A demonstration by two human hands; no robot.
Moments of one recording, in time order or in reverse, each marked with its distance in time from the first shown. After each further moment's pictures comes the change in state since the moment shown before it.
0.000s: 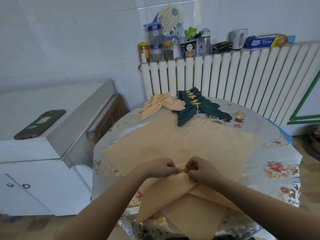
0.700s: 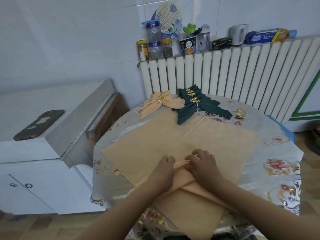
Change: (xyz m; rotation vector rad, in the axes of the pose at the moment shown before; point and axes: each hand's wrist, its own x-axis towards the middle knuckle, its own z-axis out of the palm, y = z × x) left_hand 0.008 -0.004 0.048 0.222 0.474 0.074; right_hand 0.020 0.039 0.016 -0.541 0.371 -0.399
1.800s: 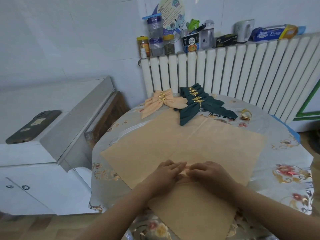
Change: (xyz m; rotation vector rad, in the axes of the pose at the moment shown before) left_hand 0.020 -0.027 0.007 0.122 -0.102 0.311; right_hand 0.006 0.034 0.005 0.078 0.187 -0.639
